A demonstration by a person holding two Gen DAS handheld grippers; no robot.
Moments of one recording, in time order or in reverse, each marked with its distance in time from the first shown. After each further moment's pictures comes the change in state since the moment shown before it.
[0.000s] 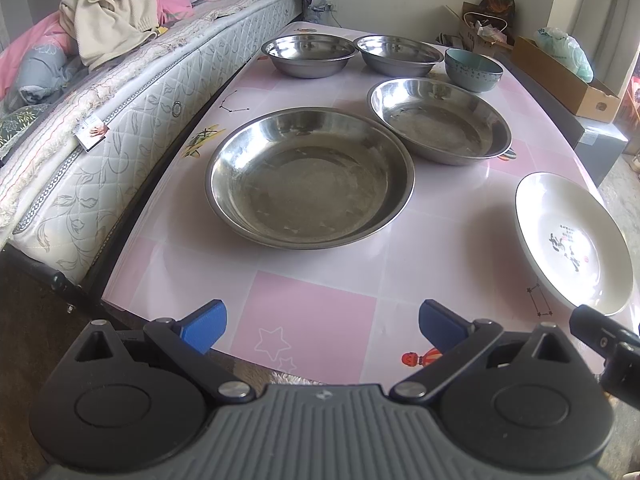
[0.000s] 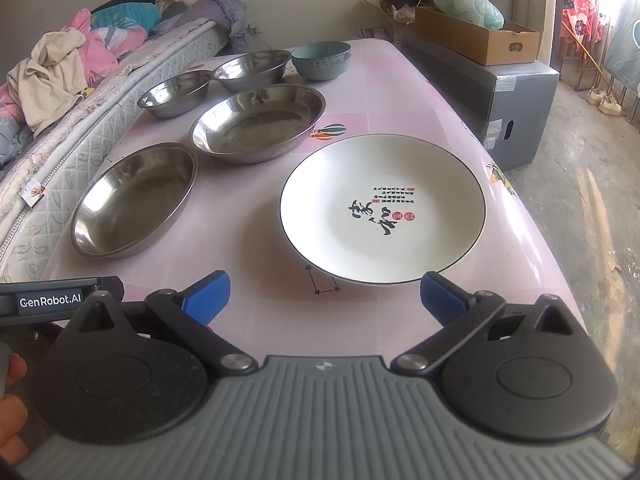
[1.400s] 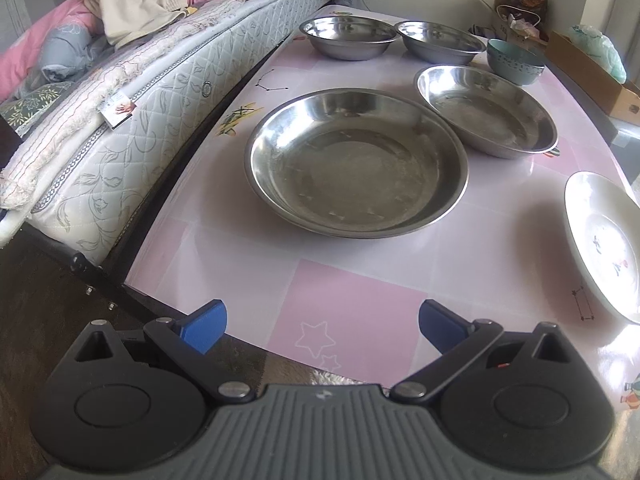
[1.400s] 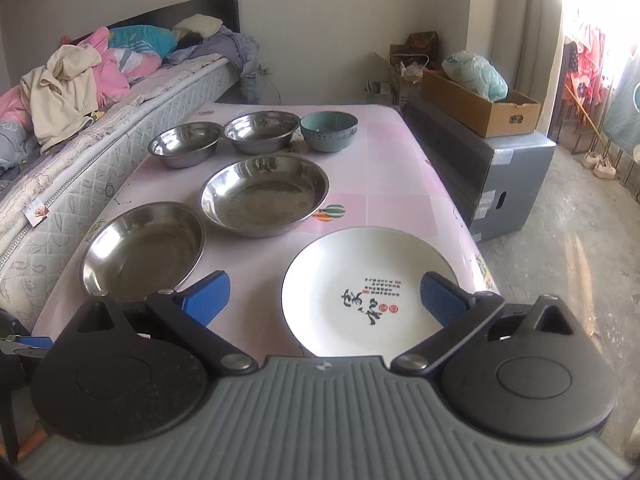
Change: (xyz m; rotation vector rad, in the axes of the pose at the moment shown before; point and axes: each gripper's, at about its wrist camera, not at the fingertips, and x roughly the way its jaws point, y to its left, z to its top) left arm 0.017 0.021 0.002 -0.044 0.044 0.089; right arm -0.046 0.007 0.053 -0.109 -0.151 -0.026
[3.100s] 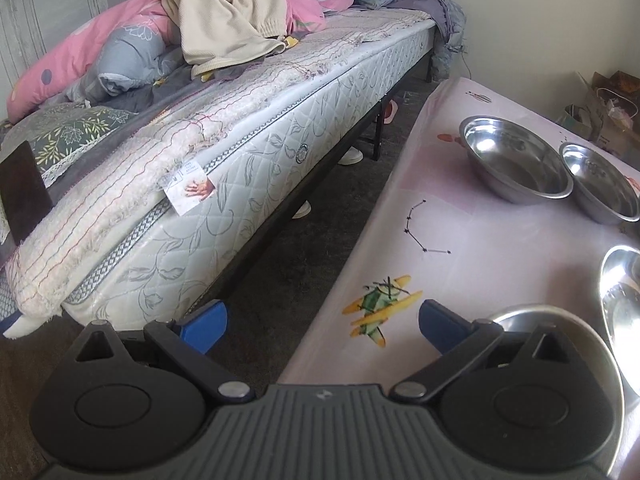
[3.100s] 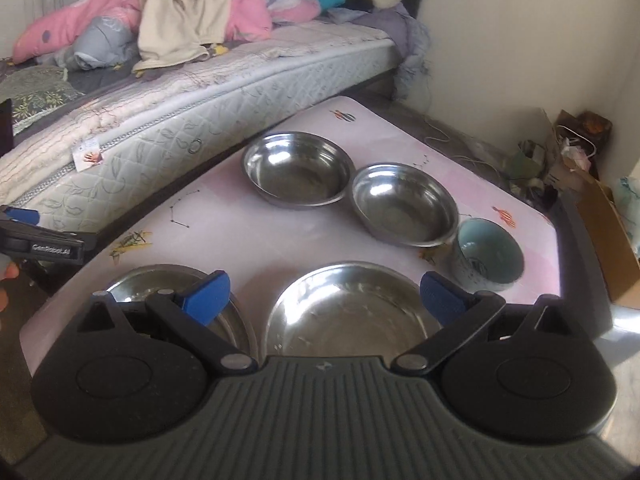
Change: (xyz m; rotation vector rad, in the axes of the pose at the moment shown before) left arm 0.086 0.119 0.170 -0.185 -0.110 0.143; right arm 0.190 0.118 0.183 -0.477 0.126 0.329
